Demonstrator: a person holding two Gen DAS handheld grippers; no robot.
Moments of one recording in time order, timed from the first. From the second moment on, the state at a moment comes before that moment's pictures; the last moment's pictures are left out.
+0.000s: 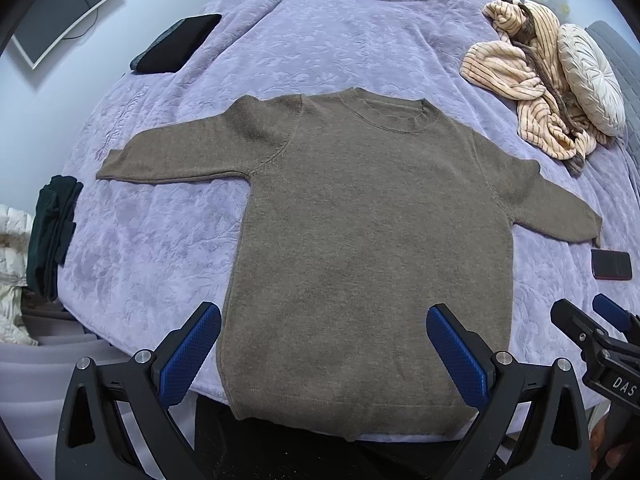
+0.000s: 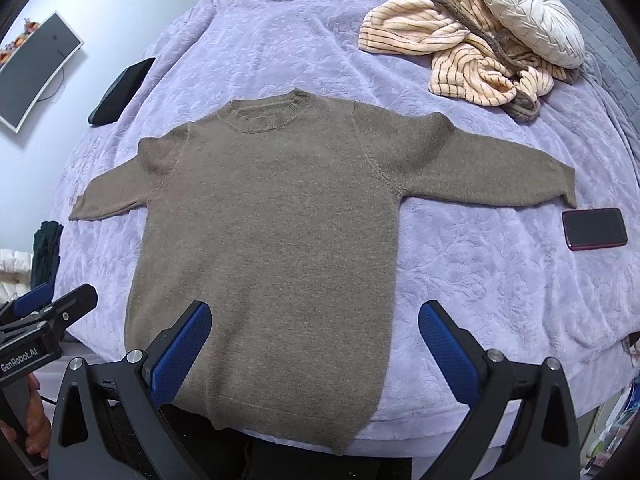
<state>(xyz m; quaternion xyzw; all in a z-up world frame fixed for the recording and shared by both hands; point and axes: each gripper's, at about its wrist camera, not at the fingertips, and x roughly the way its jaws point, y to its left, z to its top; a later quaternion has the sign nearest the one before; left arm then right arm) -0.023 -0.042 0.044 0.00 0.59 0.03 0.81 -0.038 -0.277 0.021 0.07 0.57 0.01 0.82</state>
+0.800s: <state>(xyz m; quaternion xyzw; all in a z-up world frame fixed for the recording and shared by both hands) -0.034 -0.070 0.044 0.01 0.59 0.04 0.81 -0.042 -0.297 0.018 0.06 0.57 0.03 0.82</state>
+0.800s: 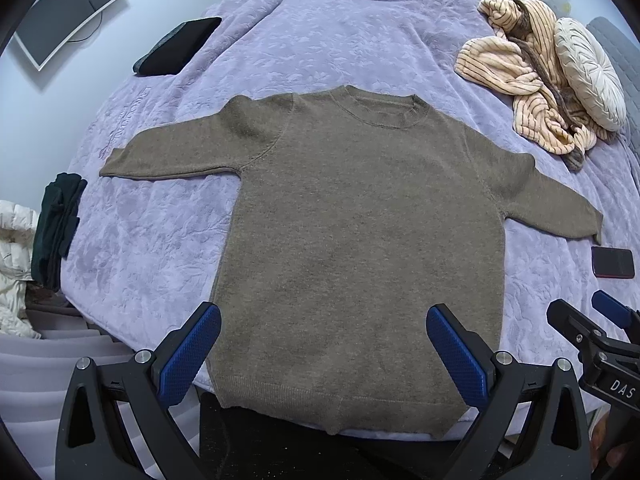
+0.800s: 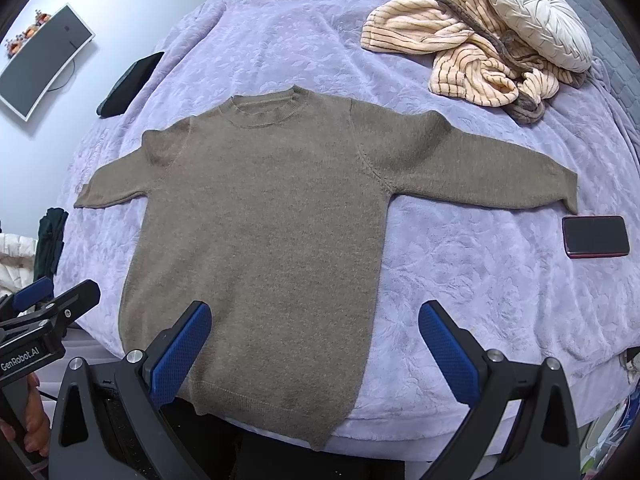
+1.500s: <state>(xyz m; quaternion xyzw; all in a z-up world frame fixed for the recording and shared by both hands) 0.036 -0.035 0.005 0.05 0.61 -0.08 0.79 -0.007 -0.268 -0.015 0.13 0.60 -0.05 0.79</state>
